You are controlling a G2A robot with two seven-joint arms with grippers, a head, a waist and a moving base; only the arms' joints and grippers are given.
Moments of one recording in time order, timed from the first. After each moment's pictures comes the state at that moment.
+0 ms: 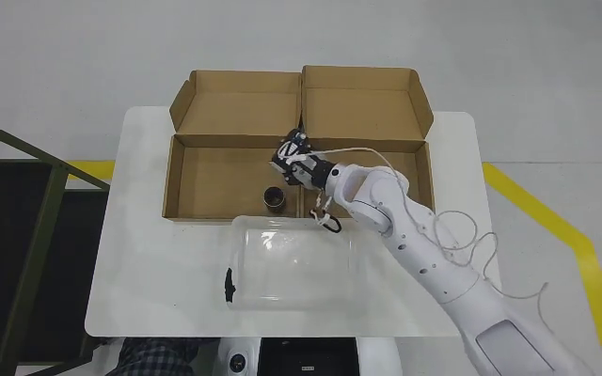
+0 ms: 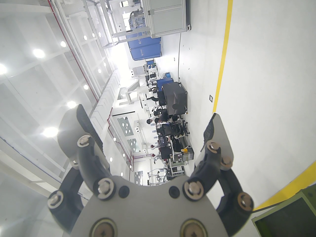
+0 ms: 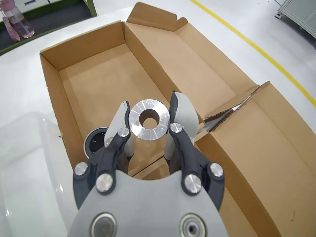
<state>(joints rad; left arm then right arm) -0.01 -0.37 -0.75 -1.25 2.03 -0.40 0.22 -0.75 -1.34 0.81 -1.43 -1.19 -0.34 0.42</state>
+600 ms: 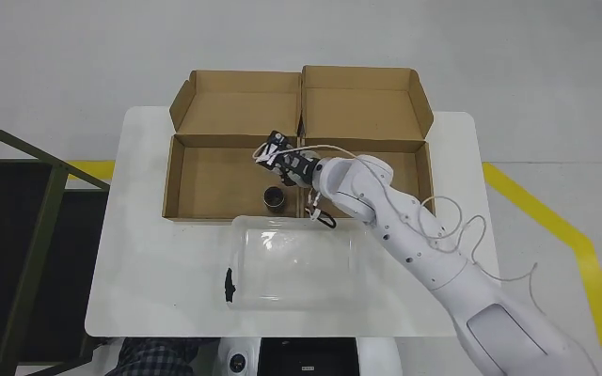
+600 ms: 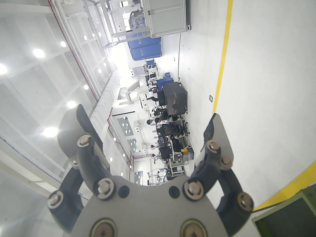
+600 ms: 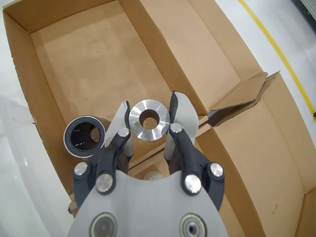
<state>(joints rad) -0.01 -0.37 -0.75 -1.25 2.03 -0.40 0.22 -0.65 -1.39 0.73 -1.36 -1.20 -0.34 0.63</state>
